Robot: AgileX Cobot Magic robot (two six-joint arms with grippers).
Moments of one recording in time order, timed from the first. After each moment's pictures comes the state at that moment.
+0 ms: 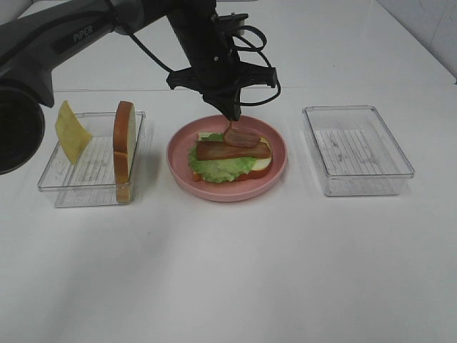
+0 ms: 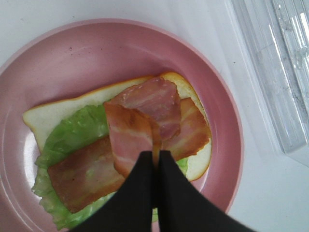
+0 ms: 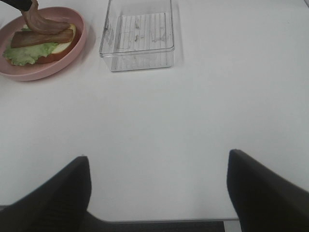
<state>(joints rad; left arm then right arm) -0.55 2.58 -2.53 -0.18 1.22 -0.25 0.05 0.00 -0.46 0.00 1.11 0.06</state>
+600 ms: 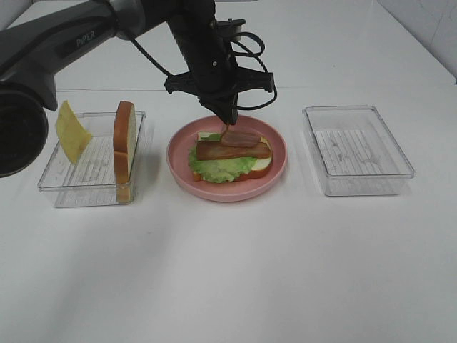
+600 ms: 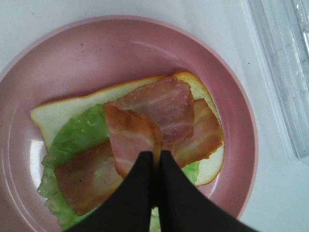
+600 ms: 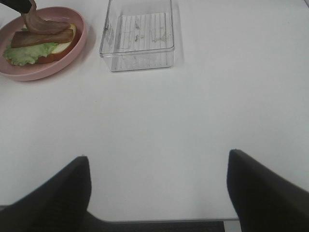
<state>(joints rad) -0.55 2.59 -2.53 -0.17 1.22 -0.27 0.05 0.00 -0.46 0.00 1.11 0.06</state>
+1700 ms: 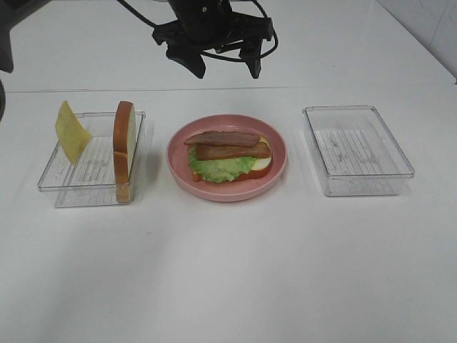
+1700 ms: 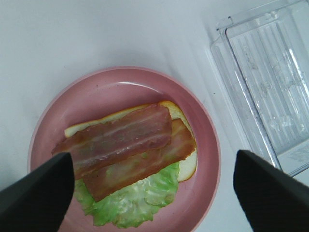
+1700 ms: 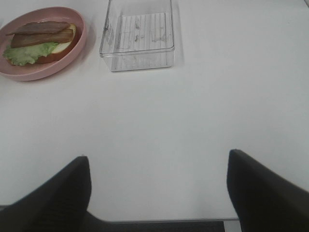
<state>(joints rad) -0.55 2.44 -2.53 -0.13 1.22 -0.25 0.05 0.00 -0.46 0.00 1.11 0.06</state>
